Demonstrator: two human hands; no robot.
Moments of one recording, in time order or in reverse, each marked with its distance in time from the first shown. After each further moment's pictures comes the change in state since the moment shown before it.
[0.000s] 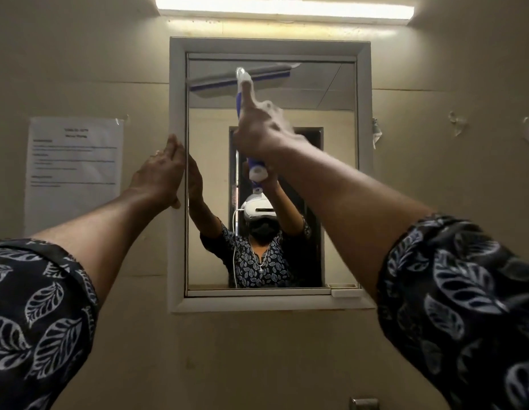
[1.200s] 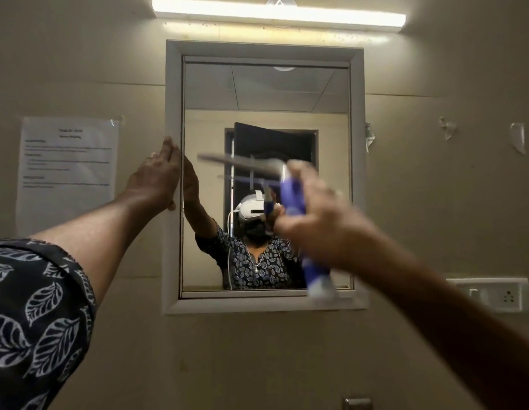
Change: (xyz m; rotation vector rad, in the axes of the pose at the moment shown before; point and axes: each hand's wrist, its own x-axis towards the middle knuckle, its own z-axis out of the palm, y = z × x) left_hand -0.006 0.006 -0.009 -0.048 -0.031 -0.045; right_hand -0.141 0.034 -0.038 0.307 -0.224 0.190
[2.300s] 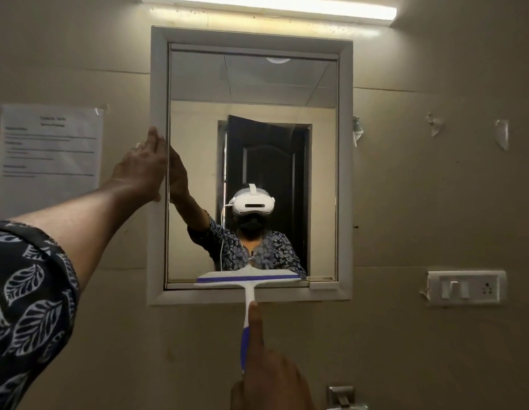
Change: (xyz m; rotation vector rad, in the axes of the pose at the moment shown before) left_hand 0.018 0.014 0.015 -0.039 -0.054 0.010; right_hand -0.092 0.053 0.114 -0.169 -0.496 0.317
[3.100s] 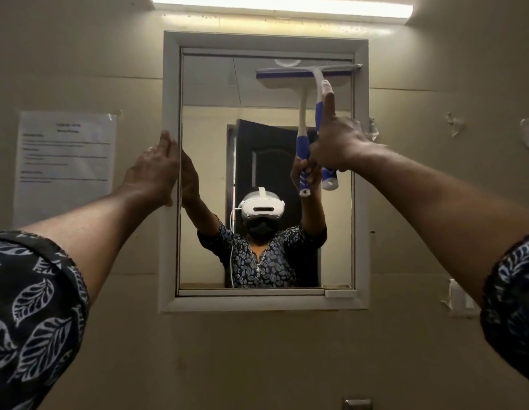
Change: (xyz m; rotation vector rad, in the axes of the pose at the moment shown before) left_hand -0.014 -0.011 -0.009 0.162 0.034 0.012; right_hand 0.111 -0.029 -0.254 -0.242 0.766 -0.143
